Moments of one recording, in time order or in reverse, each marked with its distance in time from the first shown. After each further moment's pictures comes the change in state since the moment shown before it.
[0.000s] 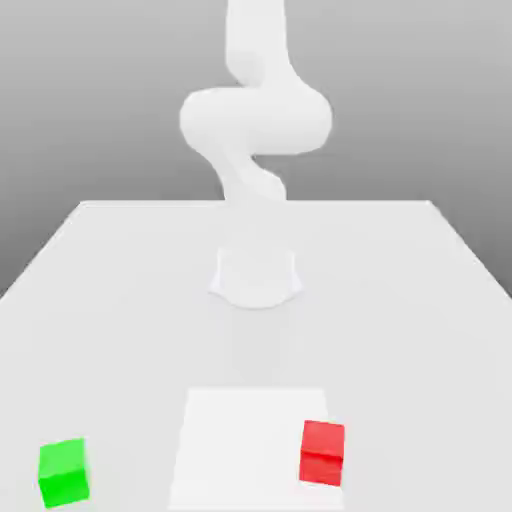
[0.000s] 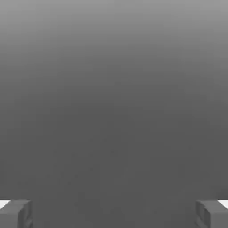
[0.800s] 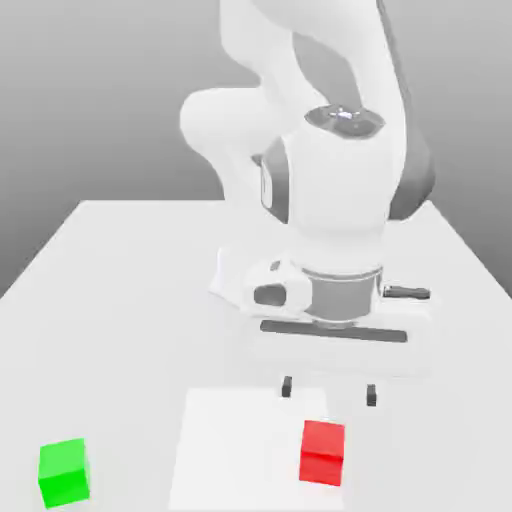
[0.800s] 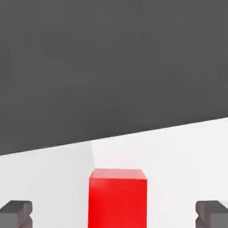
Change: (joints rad) arm 0.053 0.877 0.102 -0.237 -0.061 0.401 0.358
